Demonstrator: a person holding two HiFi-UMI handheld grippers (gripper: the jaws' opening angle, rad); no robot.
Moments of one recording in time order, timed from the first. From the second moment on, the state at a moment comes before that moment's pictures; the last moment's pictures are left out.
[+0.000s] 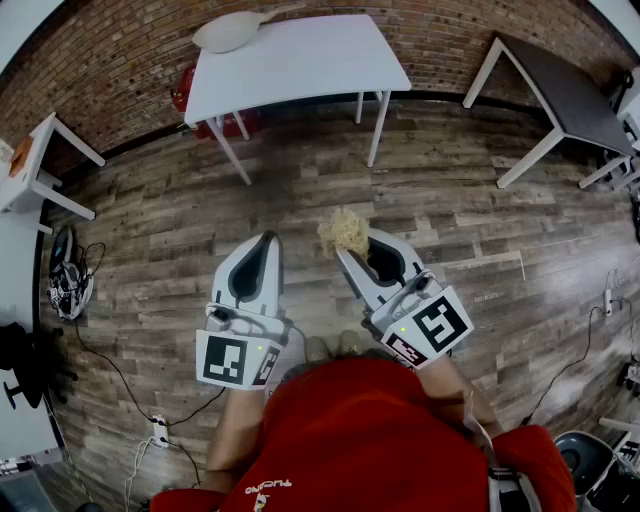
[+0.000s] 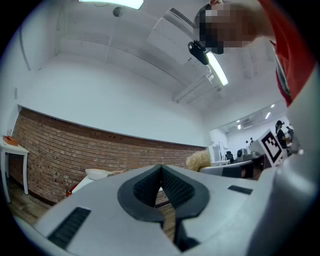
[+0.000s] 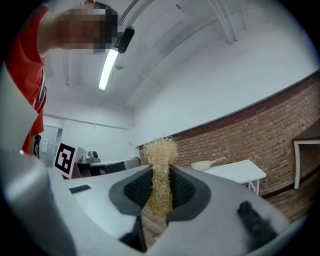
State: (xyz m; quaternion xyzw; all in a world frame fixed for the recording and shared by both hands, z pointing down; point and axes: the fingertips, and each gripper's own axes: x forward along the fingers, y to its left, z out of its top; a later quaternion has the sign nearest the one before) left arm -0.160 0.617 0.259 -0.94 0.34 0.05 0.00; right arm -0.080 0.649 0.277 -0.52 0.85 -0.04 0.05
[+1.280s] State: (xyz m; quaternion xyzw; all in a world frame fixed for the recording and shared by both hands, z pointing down) left arm -0.104 0.582 0.246 -0.92 0.39 0.06 0.04; right arm -0.003 0.616 0.268 -0.49 0.87 -0.03 0.07
